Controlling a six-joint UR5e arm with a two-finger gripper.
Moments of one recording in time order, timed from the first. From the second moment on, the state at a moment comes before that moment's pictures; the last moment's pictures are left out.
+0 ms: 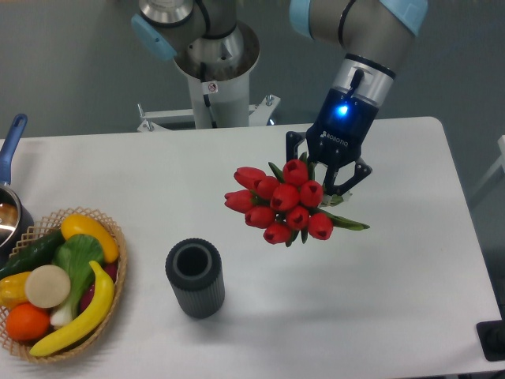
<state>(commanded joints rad) 2.80 -1.69 -1.77 -0.93 0.69 1.21</state>
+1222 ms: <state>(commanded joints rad) 2.78 -1.70 -1.77 -0.92 0.41 1.20</state>
